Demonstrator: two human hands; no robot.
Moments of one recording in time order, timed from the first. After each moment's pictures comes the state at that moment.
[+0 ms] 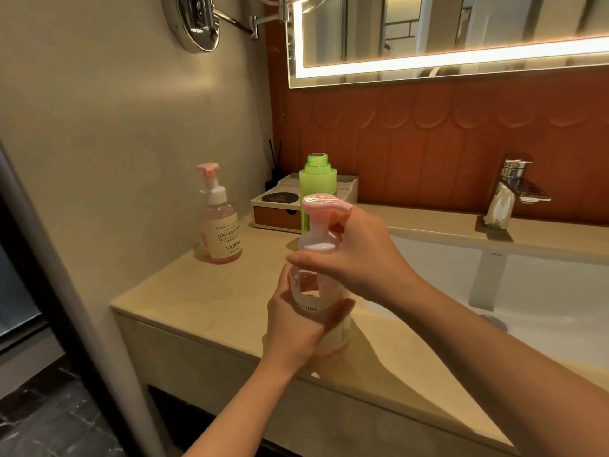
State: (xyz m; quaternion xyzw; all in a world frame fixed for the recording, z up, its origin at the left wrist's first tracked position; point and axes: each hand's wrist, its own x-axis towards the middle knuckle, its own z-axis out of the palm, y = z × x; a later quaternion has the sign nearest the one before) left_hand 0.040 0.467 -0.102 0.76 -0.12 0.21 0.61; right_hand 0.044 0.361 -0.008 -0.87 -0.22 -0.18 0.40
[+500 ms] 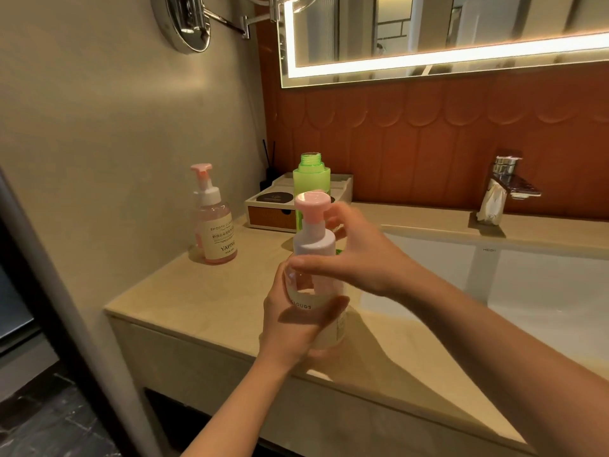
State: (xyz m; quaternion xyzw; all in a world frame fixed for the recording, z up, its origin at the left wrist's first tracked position) left_hand 0.038 0.468 -0.102 0.74 -0.11 0.19 0.63; right_hand 0.048 0.348 -0.007 -0.87 -0.22 -0.08 0.44
